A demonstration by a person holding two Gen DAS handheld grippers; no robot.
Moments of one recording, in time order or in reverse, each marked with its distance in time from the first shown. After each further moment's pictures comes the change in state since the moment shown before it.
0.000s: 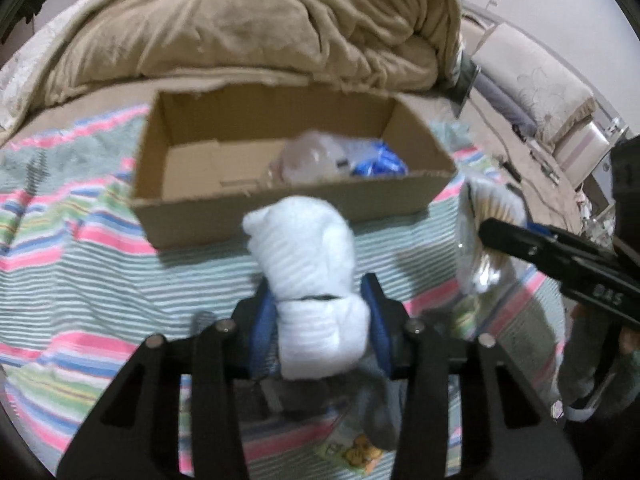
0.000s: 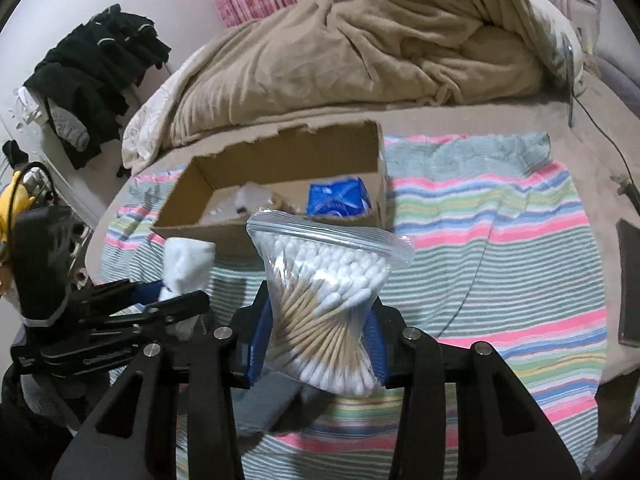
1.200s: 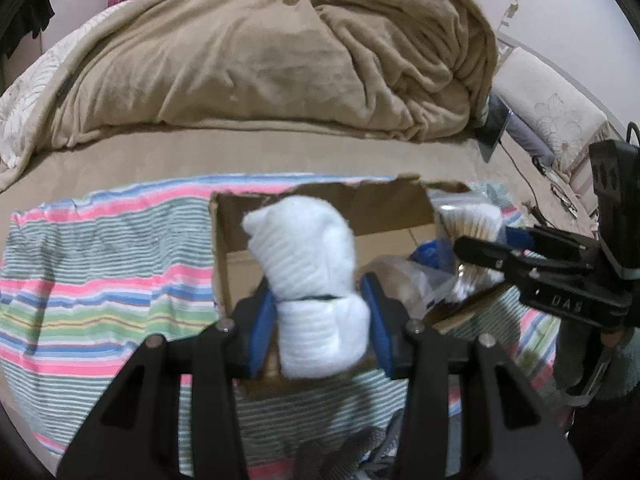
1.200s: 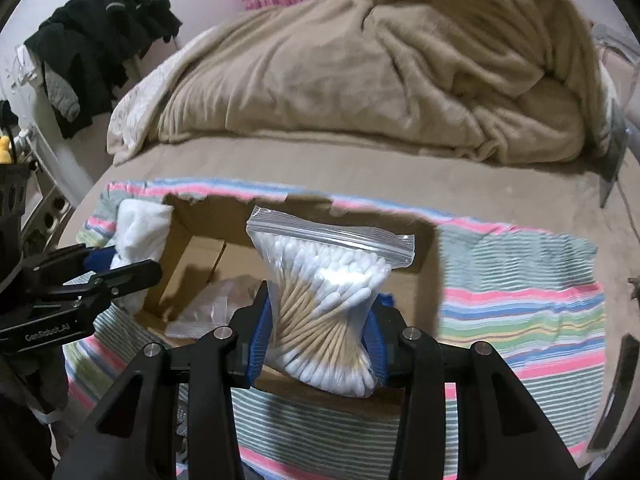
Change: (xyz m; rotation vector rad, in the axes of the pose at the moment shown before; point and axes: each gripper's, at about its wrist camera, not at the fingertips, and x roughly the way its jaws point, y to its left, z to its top) left arm 0.026 0.059 0.082 0.006 -0.060 0.039; right arm 0.097 0.023 0.083 -0.145 0.061 -0.052
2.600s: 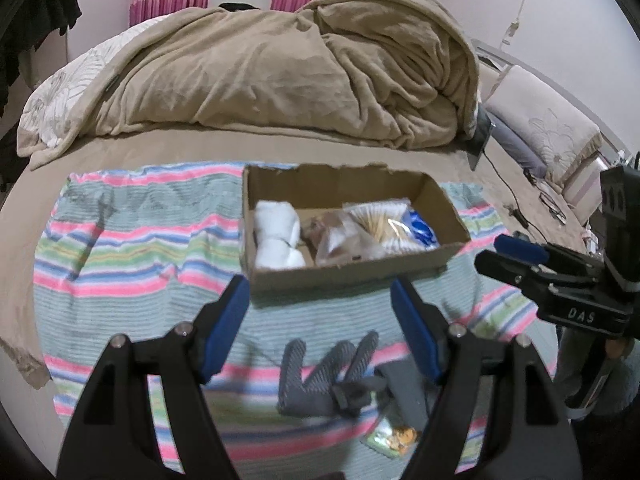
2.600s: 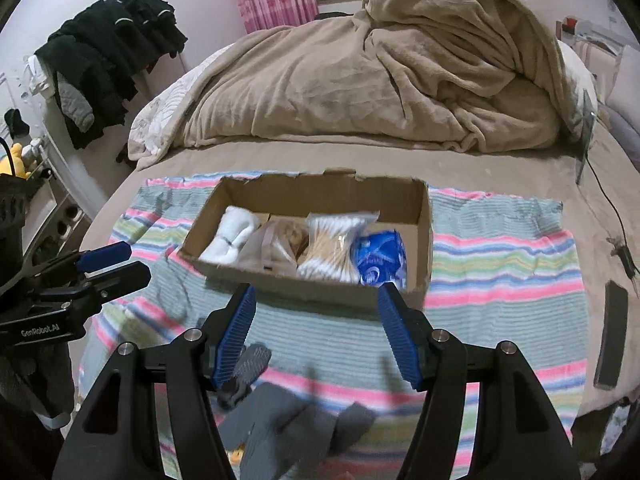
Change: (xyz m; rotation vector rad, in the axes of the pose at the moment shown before) left arm -0.102 -0.020 -0.055 -0.044 -0.063 0.023; right arm -0.096 0.035 -0.056 0.040 -0.070 -0.006
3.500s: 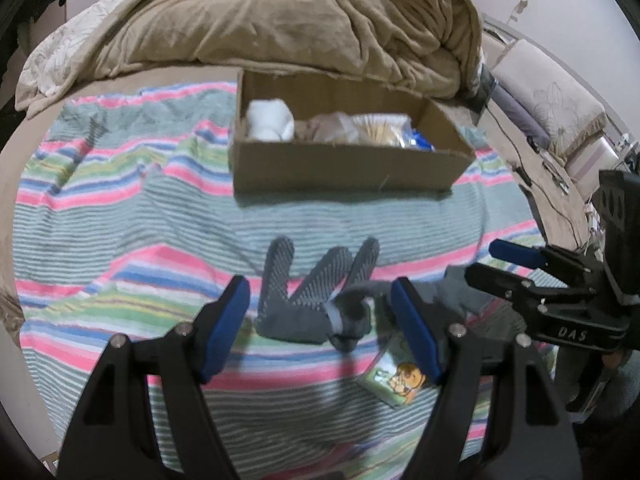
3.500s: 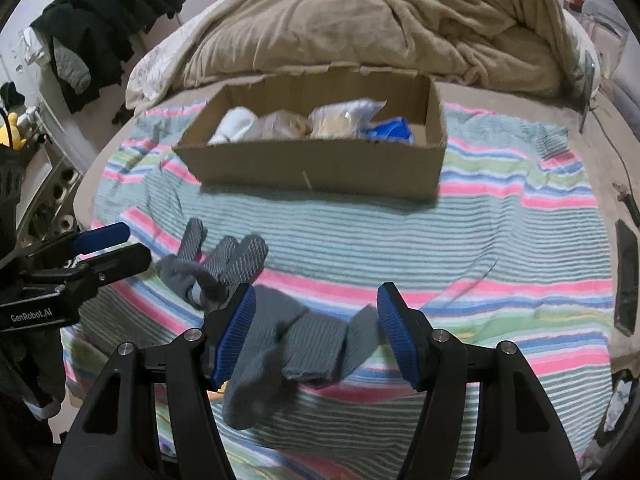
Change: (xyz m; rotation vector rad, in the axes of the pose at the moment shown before) left arm 0.024 -0.005 -0.073 -0.020 0.127 0.002; right arm 0.025 0.009 -0.077 -0.011 0.150 -0.006
